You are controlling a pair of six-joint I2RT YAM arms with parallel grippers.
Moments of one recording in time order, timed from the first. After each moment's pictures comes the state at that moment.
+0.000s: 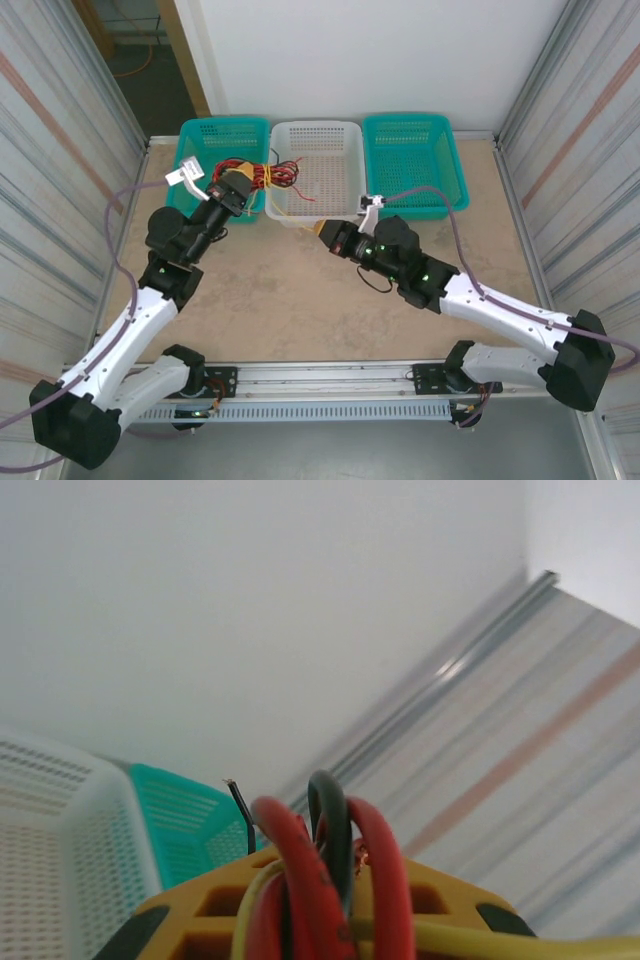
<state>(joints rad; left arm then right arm) -0.40 0.91 0.73 0.39 0.13 -0.85 0.94 1.12 0.83 0.12 0.04 1.07</state>
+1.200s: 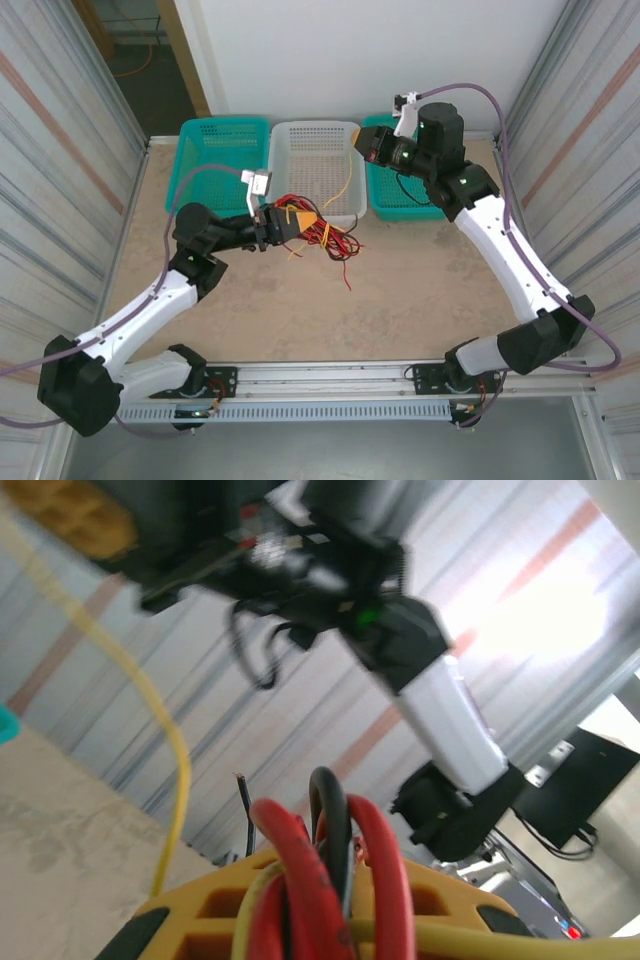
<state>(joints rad) -0.57 1.09 0.80 0.67 0.89 -1.01 0.43 1.41 1.53 -0.38 -0.37 0.72</state>
